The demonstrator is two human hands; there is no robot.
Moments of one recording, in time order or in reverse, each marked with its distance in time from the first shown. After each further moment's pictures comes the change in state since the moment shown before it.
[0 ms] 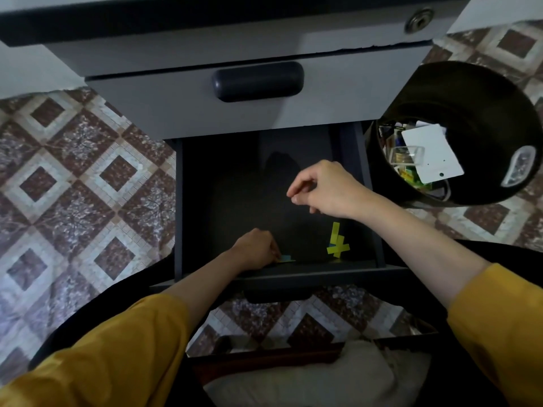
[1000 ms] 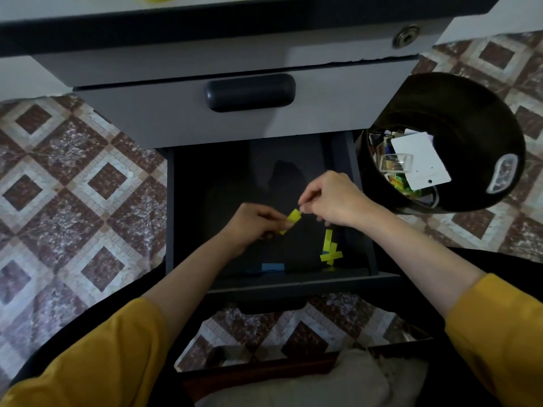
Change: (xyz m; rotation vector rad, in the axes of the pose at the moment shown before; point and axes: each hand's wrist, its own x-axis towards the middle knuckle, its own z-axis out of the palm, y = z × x) left_hand -0.019 0.034 -0.050 -0.895 0.199 0.014; right_hand 0.002 0.013 -0.006 -0.033 0.062 0.140
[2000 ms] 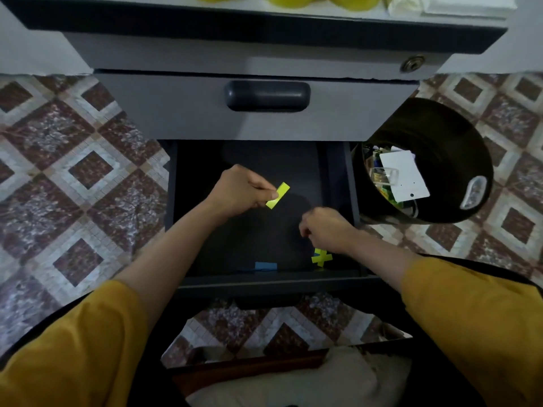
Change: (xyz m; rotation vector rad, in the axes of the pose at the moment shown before) left_hand -0.016 0.037 -0.039 0.191 0.126 0.216; right_hand 0.025 0.052 0.043 -0.788 -0.178 -0.297
